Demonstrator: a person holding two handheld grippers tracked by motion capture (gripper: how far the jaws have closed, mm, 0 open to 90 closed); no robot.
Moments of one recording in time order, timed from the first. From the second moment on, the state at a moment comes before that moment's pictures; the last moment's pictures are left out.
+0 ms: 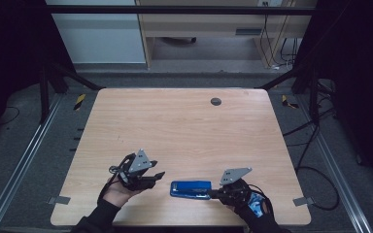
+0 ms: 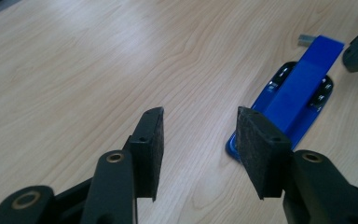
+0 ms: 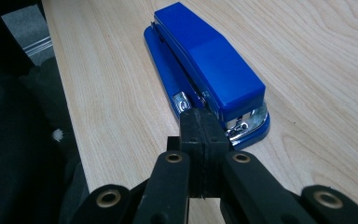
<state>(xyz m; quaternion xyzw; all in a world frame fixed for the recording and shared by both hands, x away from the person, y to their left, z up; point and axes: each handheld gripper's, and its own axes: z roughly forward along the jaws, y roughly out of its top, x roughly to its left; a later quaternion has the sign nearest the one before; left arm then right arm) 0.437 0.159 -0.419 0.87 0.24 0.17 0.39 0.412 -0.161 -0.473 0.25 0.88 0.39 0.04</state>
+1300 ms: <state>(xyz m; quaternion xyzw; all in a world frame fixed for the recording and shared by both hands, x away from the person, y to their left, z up) 0.450 0.045 -0.436 0.96 0.06 0.08 0.28 0.414 -0.151 -0.484 0.25 0.90 0.37 0.04</state>
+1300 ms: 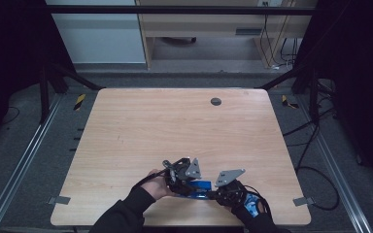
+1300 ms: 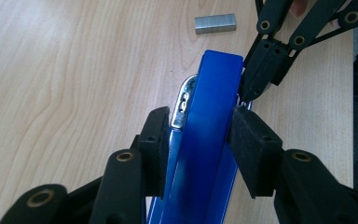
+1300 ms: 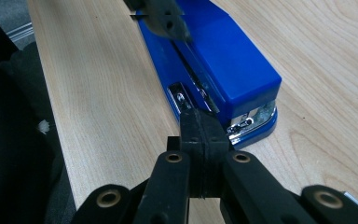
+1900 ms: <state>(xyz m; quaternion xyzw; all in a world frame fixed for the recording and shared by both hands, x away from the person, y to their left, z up) 0.455 0.029 -0.447 0.96 0.04 0.06 0.26 0.415 -0.151 -0.483 0.24 0.89 0.37 0.05</state>
